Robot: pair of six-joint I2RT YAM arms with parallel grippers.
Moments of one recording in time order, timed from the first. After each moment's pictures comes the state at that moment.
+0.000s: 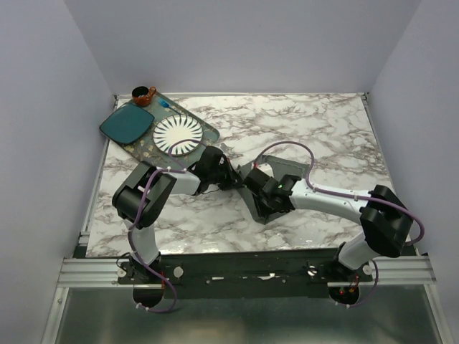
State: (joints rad) left arm -0.56 1.84 0.84 0.32 0.36 -0.93; right arm 0.95 1.55 0.94 -0.63 0.30 0.61
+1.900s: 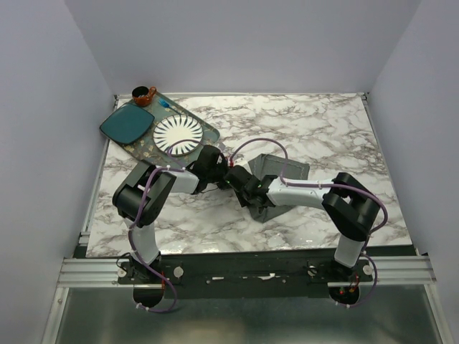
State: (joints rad) left arm -0.54 1.86 0.84 0.33 0.40 -0.95; right arm 0.96 1.82 1.08 -0.32 0.36 0.39
